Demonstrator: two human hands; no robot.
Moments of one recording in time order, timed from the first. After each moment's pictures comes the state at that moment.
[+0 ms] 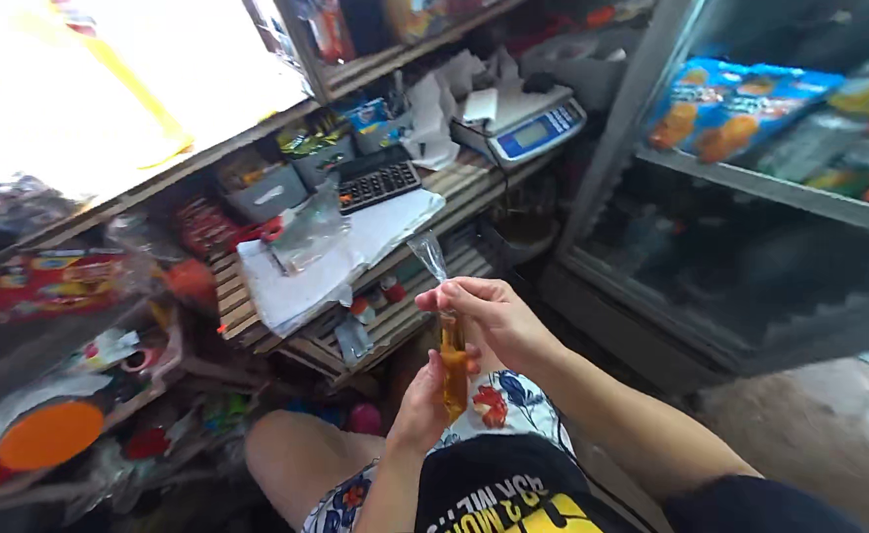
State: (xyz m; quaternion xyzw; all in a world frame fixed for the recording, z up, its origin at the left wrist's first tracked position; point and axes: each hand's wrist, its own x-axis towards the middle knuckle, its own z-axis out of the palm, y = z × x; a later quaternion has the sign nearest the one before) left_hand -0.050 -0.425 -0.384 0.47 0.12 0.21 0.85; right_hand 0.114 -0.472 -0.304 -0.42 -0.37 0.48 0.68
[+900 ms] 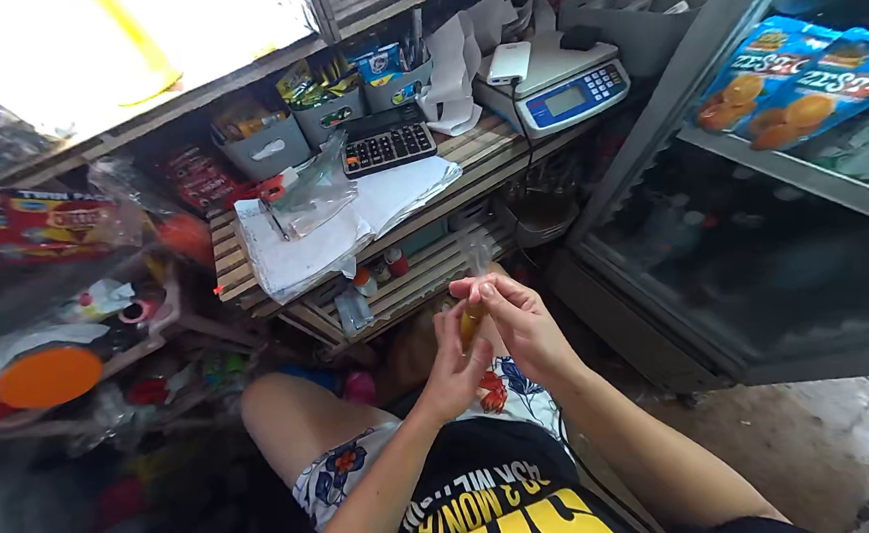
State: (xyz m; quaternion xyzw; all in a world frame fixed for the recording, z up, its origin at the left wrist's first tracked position) left_hand -0.023 -0.432 -0.405 0.71 0.21 0.30 0.60; right_hand 0.114 -0.484 -0.355 -0.43 -0.34 0.43 0.72
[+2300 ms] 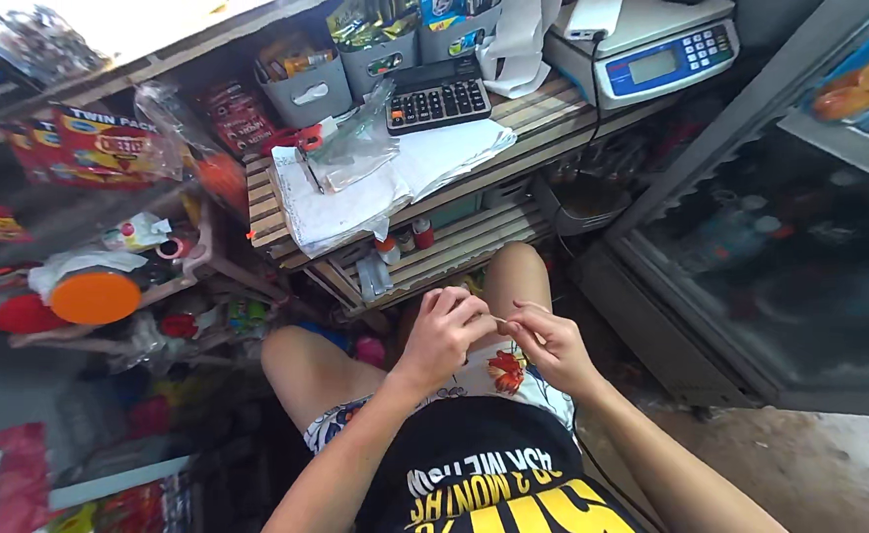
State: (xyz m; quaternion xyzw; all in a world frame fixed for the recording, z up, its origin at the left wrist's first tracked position) left_hand -0.059 -0.397 -0.400 0.94 0.13 0.29 0.15; right_hand 0.126 -0.508 -0.446 -0.52 -0.64 0.15 0.55
